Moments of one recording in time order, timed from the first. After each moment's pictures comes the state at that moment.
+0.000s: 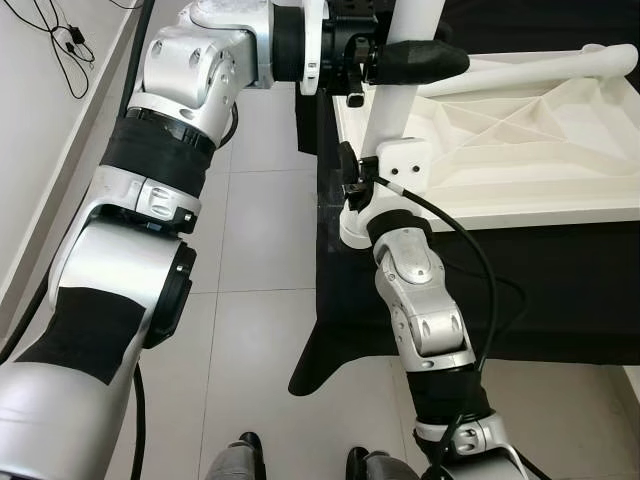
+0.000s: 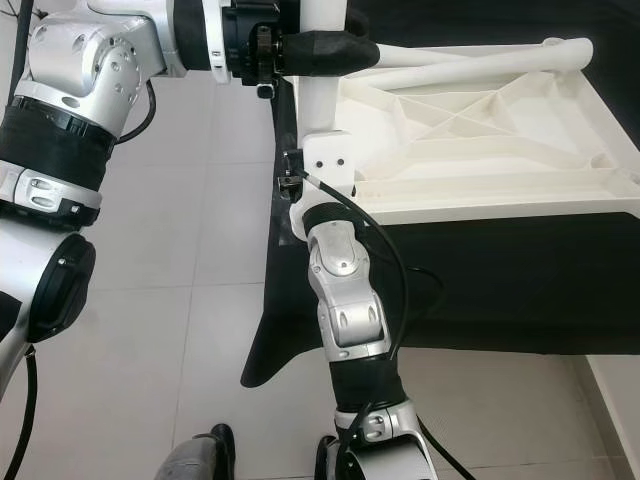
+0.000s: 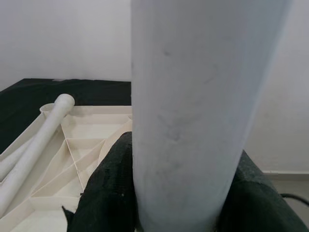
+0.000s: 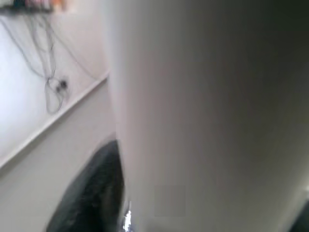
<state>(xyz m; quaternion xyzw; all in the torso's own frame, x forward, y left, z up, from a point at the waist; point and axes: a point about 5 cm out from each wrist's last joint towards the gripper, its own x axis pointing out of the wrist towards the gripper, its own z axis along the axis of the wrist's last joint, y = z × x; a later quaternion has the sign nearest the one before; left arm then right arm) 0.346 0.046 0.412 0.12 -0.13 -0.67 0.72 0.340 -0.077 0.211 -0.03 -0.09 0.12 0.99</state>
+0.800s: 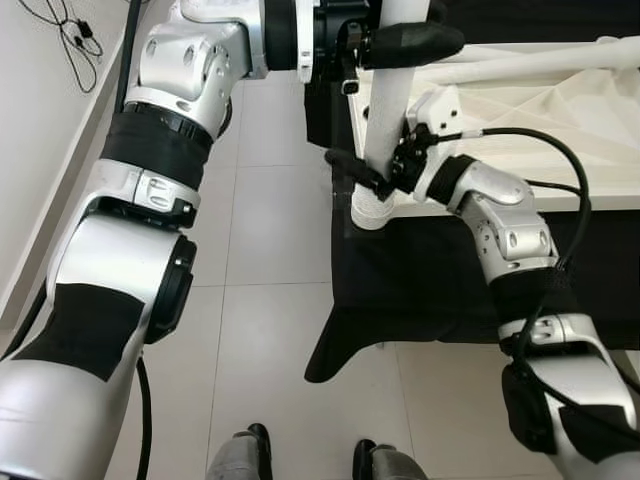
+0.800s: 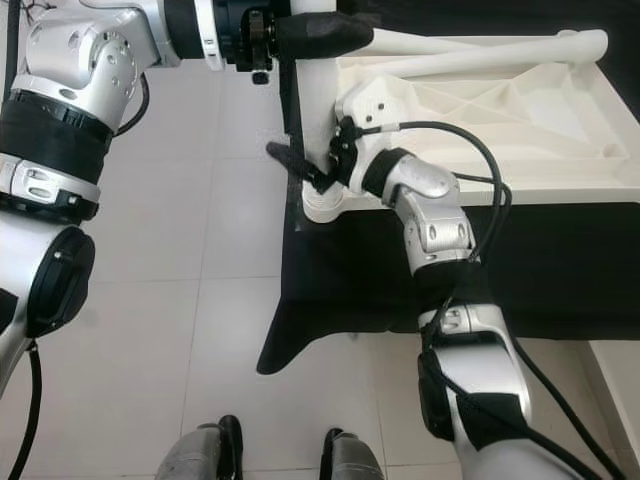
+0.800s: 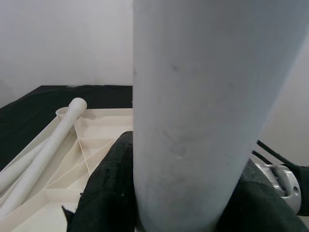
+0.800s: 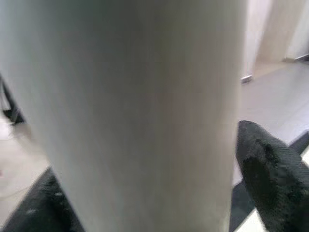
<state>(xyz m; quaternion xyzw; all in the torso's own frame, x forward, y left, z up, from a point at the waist) 0.349 0.049 0.414 0.12 -0.14 -0.66 0.72 0.382 -0.142 0.276 -0.11 -0.11 0.43 0.89</state>
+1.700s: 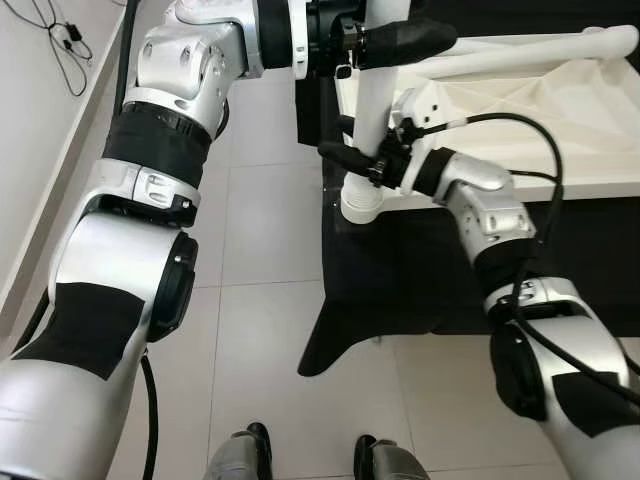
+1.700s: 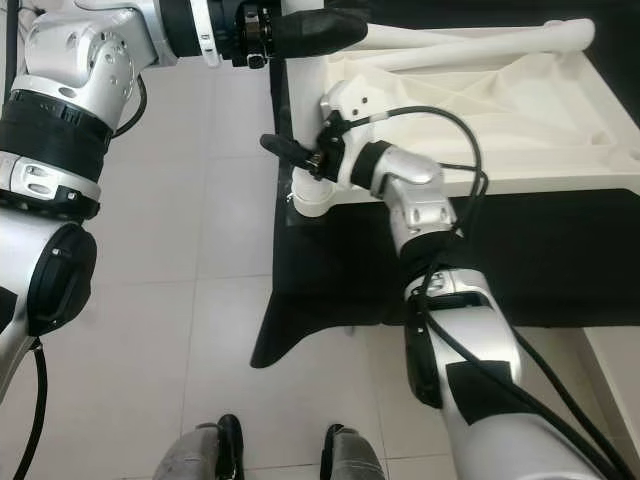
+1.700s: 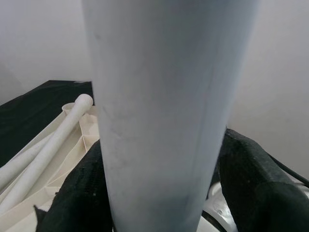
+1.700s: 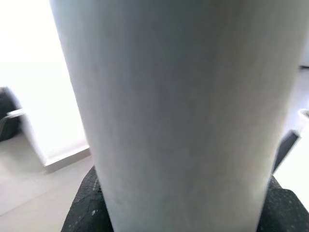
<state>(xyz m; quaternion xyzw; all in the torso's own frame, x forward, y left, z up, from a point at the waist) 0.357 0.049 0.411 0.12 -0.14 -0.63 0.75 0.394 -0.120 0.261 -0.09 -0.12 0.38 0.91</state>
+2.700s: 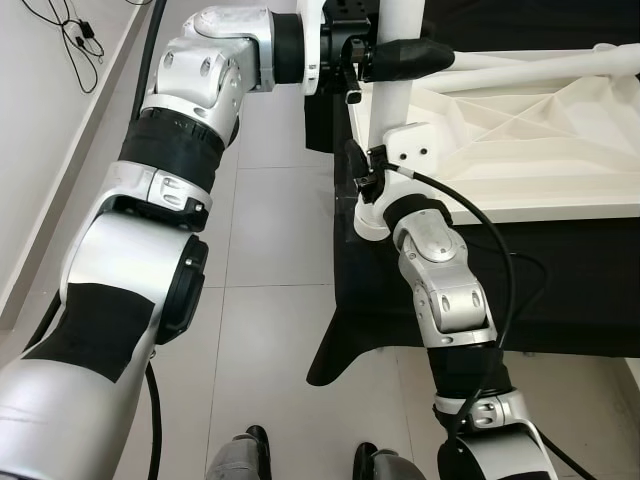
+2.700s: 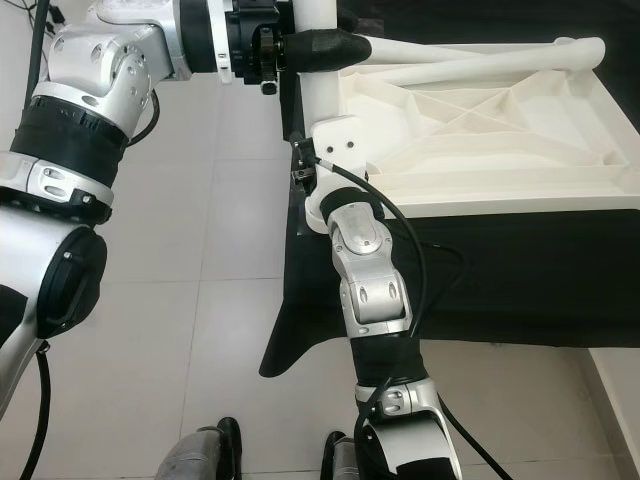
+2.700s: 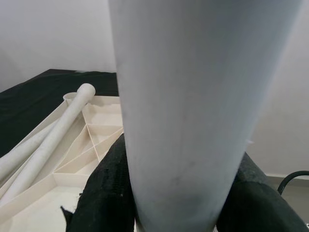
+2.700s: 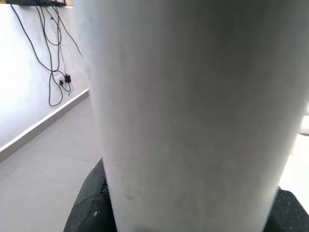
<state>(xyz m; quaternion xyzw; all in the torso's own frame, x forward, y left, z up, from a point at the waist) 0.361 0.045 0.404 0.12 -0.12 -0.64 0.75 0.349 -0.096 0.240 -0.06 -0.11 0.09 0.99</state>
